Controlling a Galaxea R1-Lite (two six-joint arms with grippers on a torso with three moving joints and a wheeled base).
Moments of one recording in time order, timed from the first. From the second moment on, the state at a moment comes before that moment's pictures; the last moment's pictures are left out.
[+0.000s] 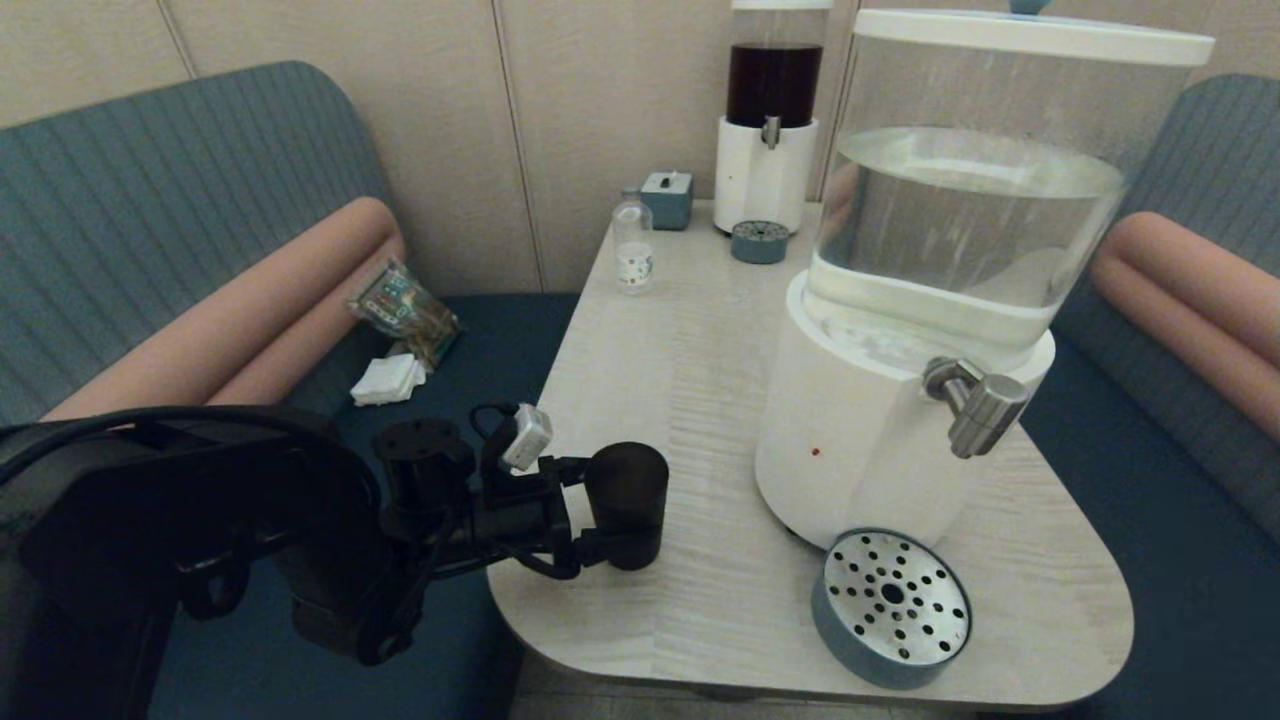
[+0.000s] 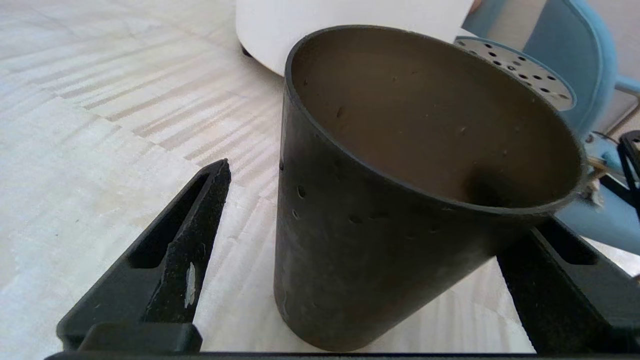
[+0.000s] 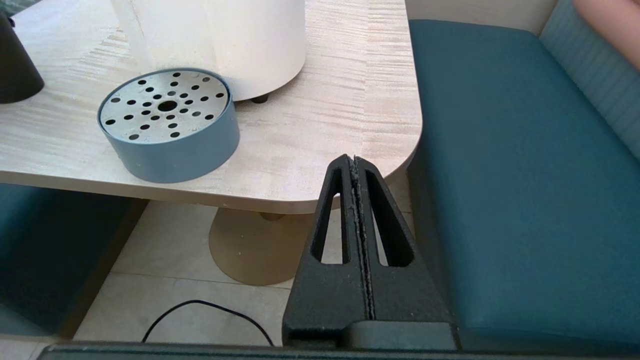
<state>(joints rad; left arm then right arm) -0.30 2.29 -0.75 -1.49 -0.93 -0.02 0.00 0.00 0.00 -0.01 -0.01 0.02</state>
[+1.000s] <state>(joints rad) -0.49 2.11 -0.63 -1.49 -0.89 -0.06 0.00 0.00 0.00 -0.01 -0.01 0.02</state>
